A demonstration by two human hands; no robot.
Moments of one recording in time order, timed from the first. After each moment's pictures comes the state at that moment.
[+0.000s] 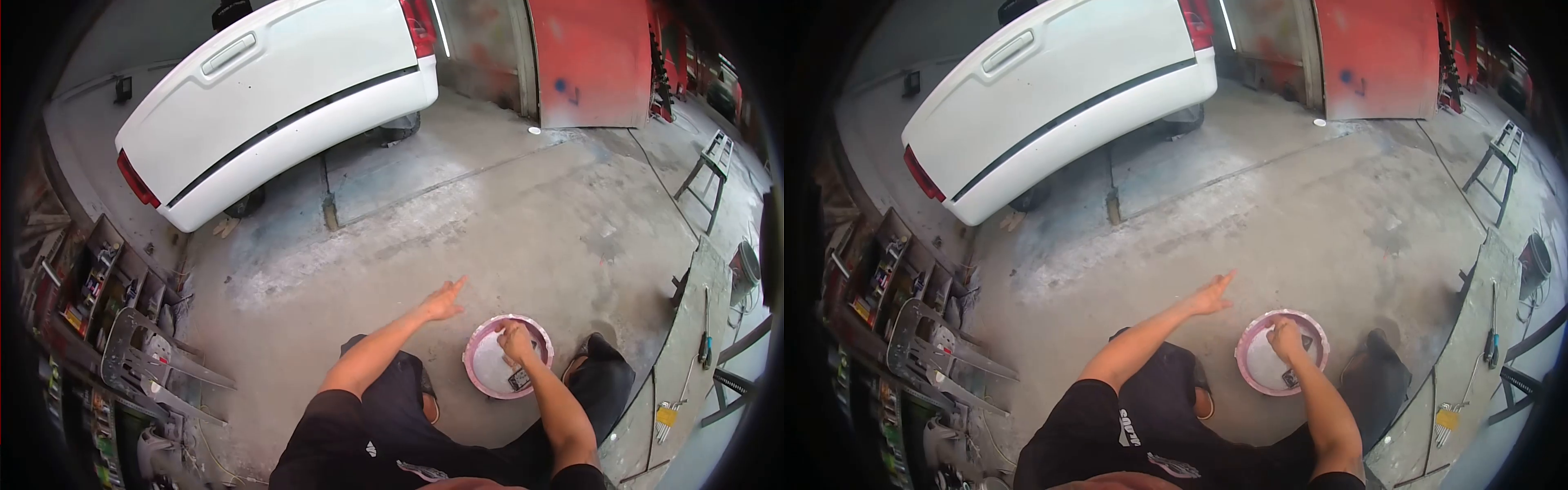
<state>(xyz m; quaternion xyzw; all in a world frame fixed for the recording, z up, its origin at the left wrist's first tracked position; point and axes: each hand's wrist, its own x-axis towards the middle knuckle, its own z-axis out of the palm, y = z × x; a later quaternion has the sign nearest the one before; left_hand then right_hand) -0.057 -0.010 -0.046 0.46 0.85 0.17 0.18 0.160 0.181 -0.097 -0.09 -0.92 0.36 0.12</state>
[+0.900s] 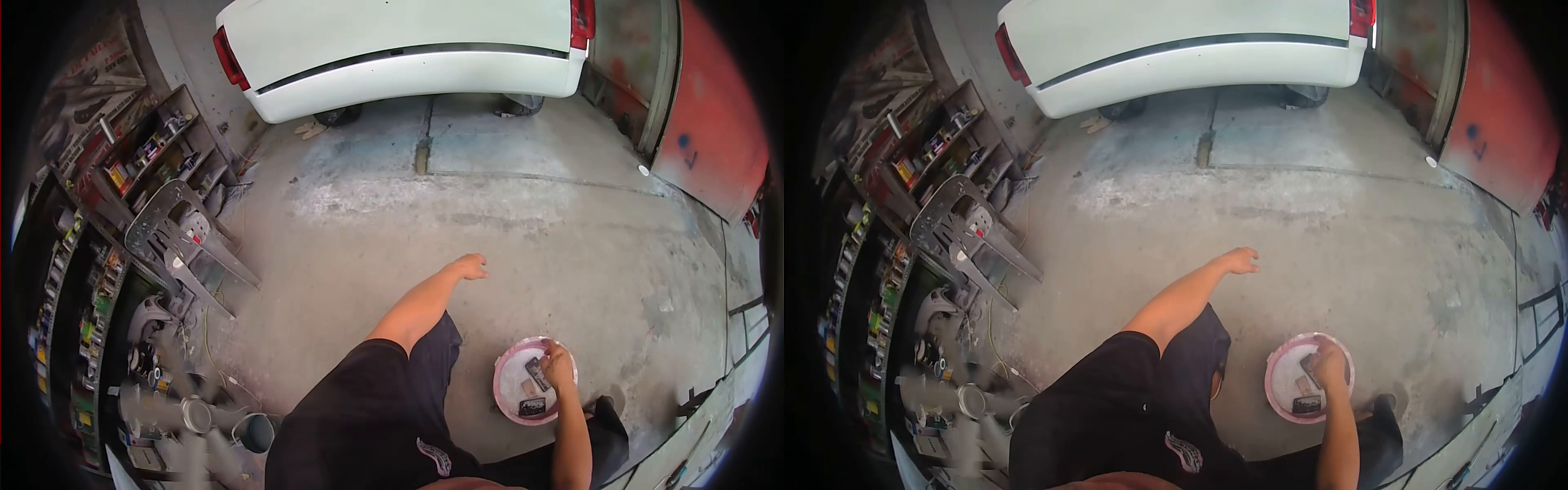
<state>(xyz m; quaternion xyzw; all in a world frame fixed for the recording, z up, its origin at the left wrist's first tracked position) -0.165 -0.102 -0.081 0.24 0.92 0.22 0.21 0.147 0.181 -0.075 0.01 -0.96 0.26 0.10</state>
